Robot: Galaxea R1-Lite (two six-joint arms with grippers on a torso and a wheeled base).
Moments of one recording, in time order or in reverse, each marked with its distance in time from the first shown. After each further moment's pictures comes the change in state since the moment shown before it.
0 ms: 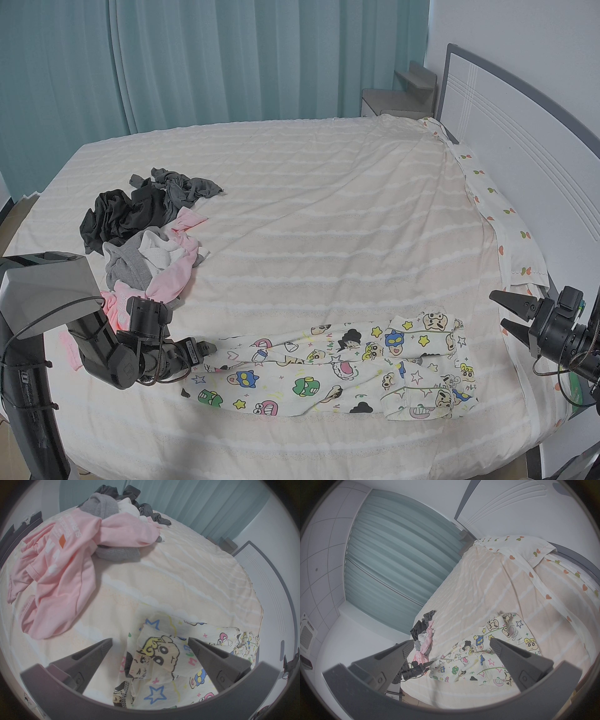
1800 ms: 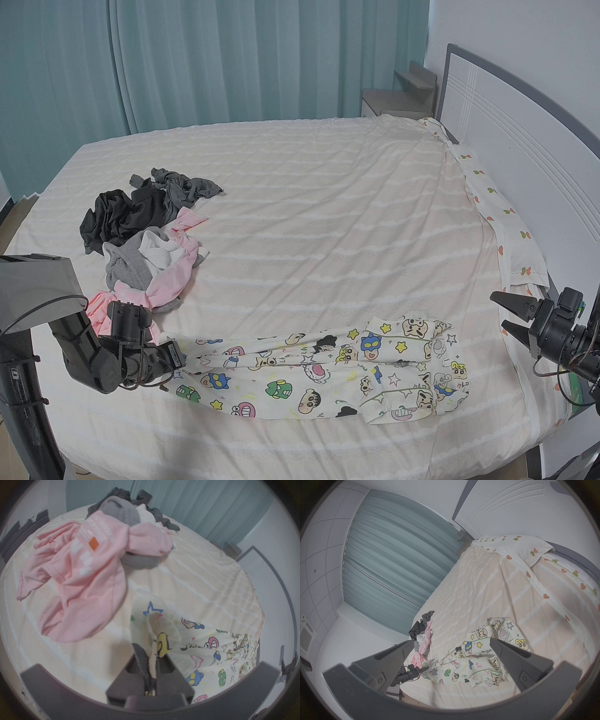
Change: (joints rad) left arm 0.100 -0.064 0.116 -0.074 -0.012 0.012; right arm -0.014 0.008 0.005 -0.001 0.000 0.003
